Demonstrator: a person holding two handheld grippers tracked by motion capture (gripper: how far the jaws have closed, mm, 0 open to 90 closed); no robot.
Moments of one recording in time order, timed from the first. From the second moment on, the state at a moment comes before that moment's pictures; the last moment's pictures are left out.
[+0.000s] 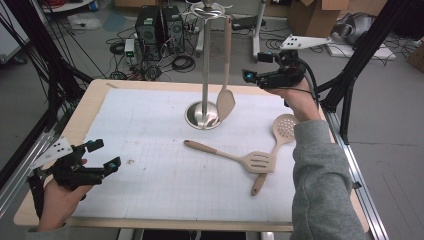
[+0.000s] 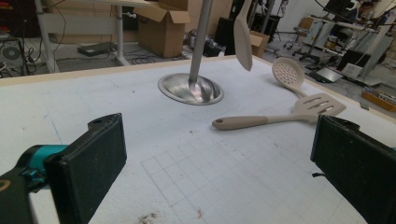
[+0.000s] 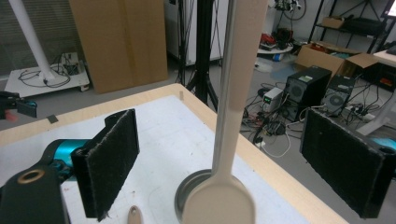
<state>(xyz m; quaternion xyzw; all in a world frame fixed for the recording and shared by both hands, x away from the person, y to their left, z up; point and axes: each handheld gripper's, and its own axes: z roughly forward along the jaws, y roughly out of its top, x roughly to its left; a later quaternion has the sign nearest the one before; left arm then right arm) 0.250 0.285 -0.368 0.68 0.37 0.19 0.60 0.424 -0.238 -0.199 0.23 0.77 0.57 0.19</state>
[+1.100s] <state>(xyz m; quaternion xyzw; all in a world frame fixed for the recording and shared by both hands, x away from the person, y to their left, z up) 0.247 0.290 -0.372 0.68 0.37 0.19 0.60 0.453 -0.228 -0.157 0.21 0.76 0.57 0.21</state>
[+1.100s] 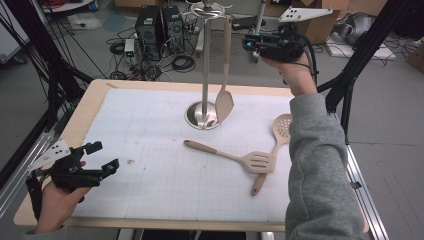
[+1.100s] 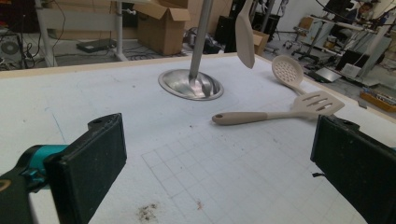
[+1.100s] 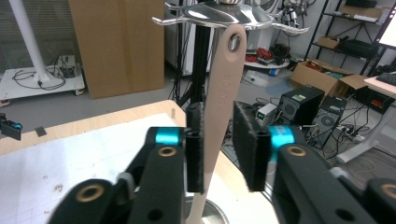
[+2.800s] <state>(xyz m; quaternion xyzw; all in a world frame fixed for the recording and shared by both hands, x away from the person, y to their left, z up) 0.241 0.306 -0.375 0.67 0.39 0.19 0.61 0.486 -0.195 -0.128 0.22 0.76 0.56 0.23</state>
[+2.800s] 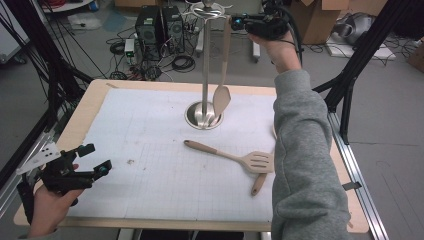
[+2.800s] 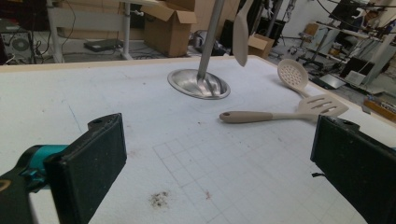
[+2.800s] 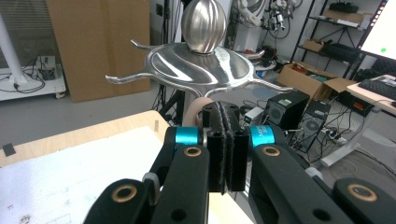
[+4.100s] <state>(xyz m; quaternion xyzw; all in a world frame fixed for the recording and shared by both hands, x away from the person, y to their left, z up) 0.241 0.305 -0.376 0.67 0.39 0.19 0.60 0.487 -0.191 -0.132 0.22 0.76 0.57 0.24</state>
